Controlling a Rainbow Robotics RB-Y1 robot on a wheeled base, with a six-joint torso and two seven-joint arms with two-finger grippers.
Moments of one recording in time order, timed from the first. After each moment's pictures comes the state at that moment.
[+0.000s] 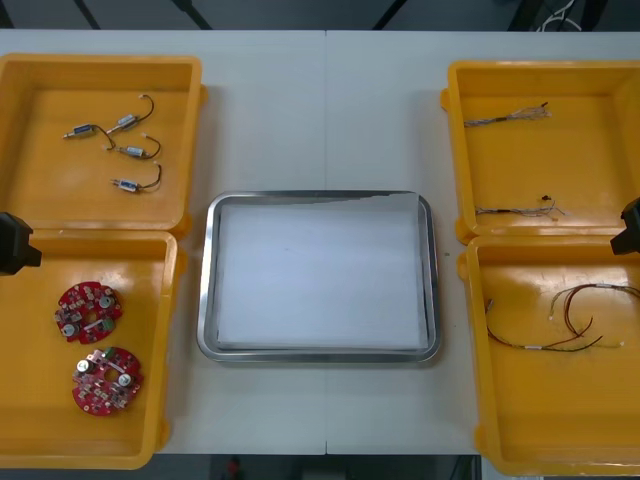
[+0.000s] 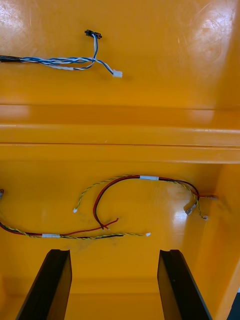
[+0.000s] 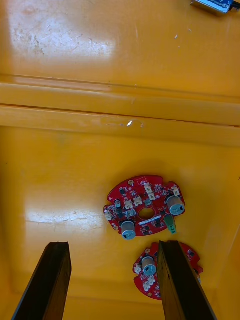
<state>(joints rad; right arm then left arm) -0.34 -1.02 -0.07 -1.96 -0.98 1.80 1.20 -0.09 1.36 -0.03 -2.11 1.10 1.36 -0.88</state>
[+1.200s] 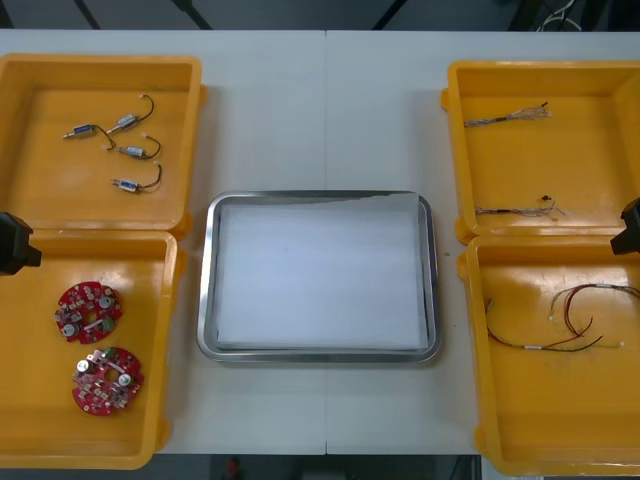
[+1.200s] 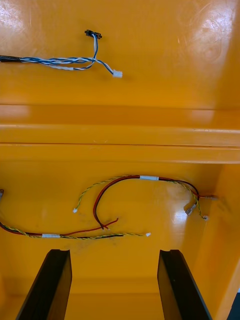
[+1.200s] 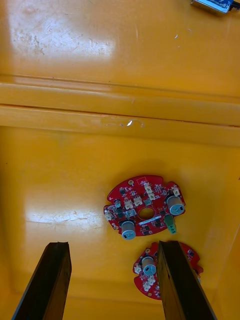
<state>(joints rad) -0.34 -1.02 -0.07 -1.96 -0.98 1.80 1.20 -0.09 1.36 -0.03 -2.11 1.10 1.36 -0.88</state>
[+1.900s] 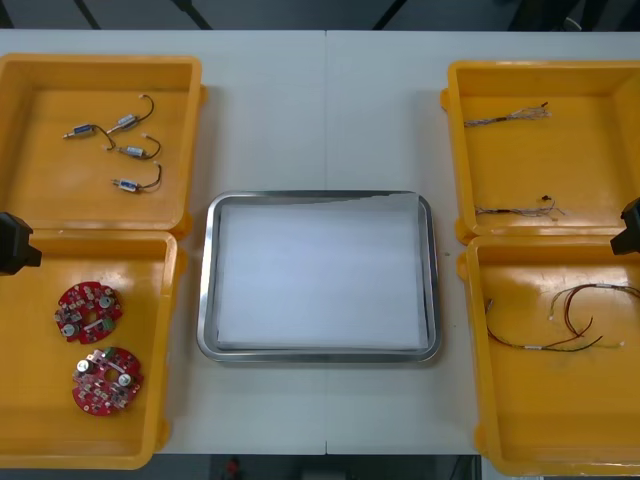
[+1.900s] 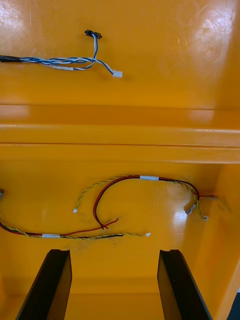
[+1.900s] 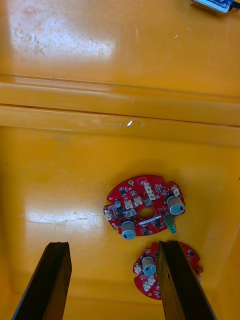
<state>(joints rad) -0.34 -1.02 -0.07 -1.96 -0.98 1.80 1.20 -0.09 1.36 -0.03 -2.11 1.10 1.36 -0.88</state>
